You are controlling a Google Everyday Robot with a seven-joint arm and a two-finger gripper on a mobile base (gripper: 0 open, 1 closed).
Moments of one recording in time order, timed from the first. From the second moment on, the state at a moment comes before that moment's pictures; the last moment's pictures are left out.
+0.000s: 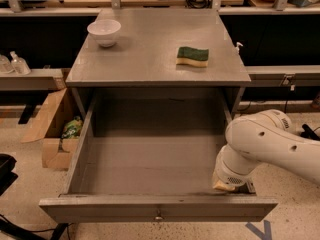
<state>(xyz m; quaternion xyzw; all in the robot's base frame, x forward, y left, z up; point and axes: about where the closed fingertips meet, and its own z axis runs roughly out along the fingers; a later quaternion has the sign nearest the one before) 0.436 -0.184 0.629 -0.63 0.77 0.02 0.07</state>
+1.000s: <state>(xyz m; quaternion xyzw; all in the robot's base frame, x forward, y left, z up) 0.435 -0.185 0.631 -0.63 0.77 0.02 0.07</state>
